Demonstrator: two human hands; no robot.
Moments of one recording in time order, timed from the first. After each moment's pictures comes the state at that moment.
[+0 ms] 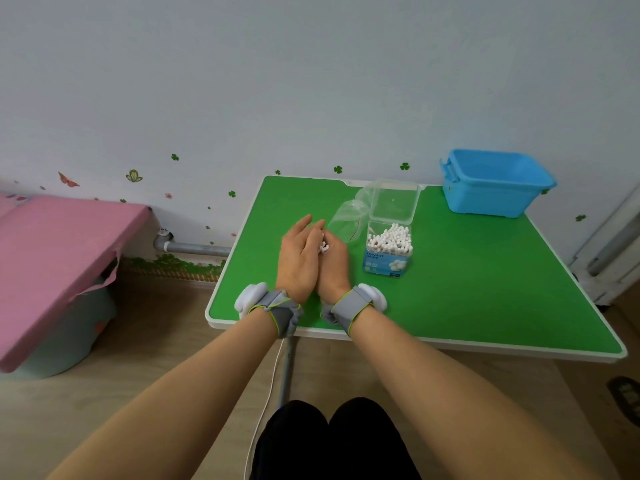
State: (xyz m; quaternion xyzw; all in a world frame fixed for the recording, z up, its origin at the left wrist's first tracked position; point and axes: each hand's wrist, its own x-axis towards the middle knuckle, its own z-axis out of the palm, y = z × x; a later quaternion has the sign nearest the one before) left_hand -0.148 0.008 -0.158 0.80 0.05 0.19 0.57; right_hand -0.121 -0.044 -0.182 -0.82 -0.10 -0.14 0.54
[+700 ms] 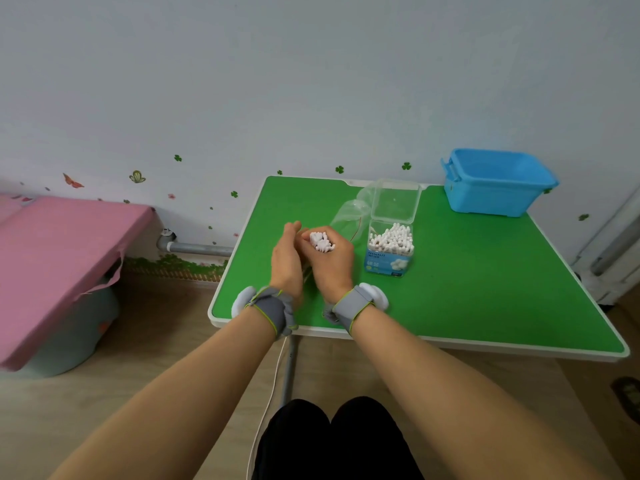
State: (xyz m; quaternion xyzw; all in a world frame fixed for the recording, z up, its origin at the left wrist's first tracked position) left_hand -0.151 0.009 -0.153 0.49 0.17 0.10 0.85; right_hand -0.128 -0.047 -0.177 -0.70 -0.06 -0.09 0.71
